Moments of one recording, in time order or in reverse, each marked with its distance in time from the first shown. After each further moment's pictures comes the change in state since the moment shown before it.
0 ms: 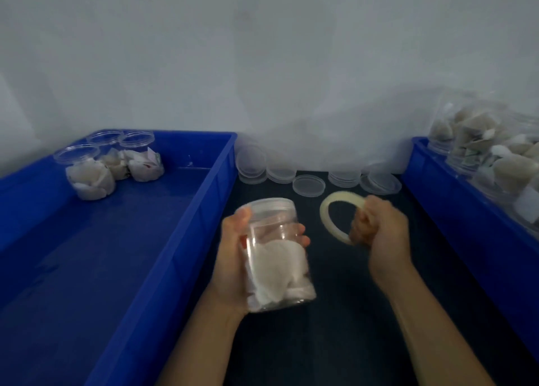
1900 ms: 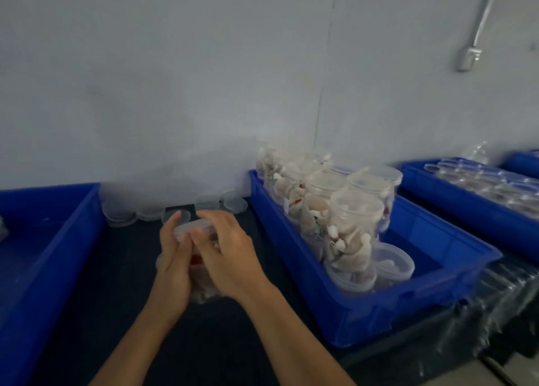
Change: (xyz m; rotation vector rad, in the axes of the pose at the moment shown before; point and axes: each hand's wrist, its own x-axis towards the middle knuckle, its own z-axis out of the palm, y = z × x) left_hand -0.036 -0.043 0.141 0.678 0.060 0.424; right_hand -0.109 -0.106 -0.036 -0.678 -0.153 -0.294
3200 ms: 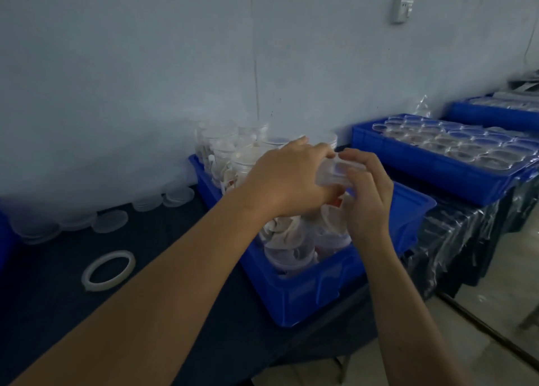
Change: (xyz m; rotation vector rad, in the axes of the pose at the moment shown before) left_hand 0.039 0.134 0.264 0.943 -0.750 0.616; right_hand -0.074 0.090 -0.253 0.258 0.824 -0.016
